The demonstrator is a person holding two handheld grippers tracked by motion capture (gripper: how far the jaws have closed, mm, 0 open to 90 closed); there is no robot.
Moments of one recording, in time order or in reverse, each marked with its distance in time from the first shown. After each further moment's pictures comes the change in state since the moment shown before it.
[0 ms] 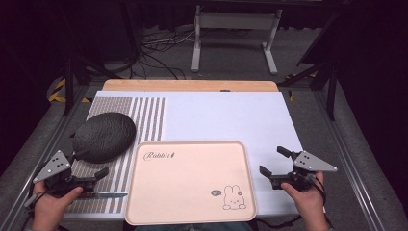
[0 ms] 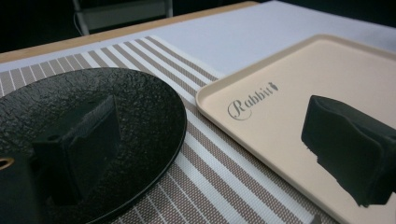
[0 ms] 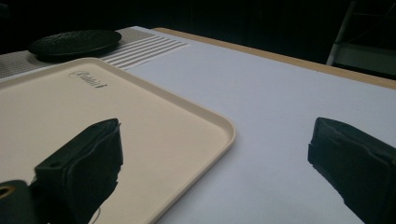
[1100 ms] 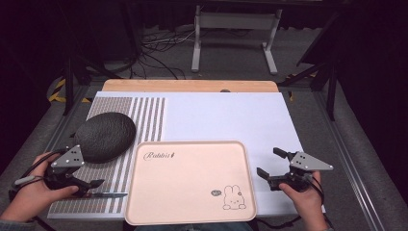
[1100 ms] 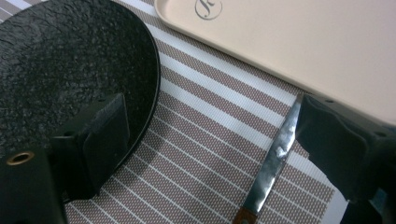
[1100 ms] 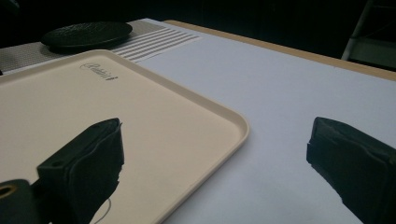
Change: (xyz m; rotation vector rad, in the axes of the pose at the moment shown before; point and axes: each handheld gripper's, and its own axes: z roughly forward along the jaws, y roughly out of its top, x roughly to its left) left arm 0.006 0.044 0.003 0.534 -0.164 0.298; right arm 0.003 -0.001 0.006 0.028 0.045 -0.011
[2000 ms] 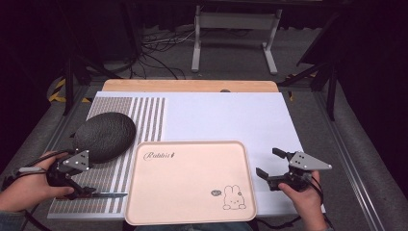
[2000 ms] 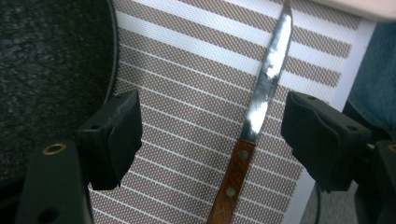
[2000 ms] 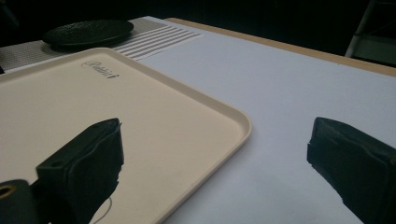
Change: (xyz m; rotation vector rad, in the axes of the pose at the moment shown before) left arm 0.012 0.001 0.009 0.295 -0.144 0.184; right arm -0.001 -0.001 0.002 0.008 0.010 0.005
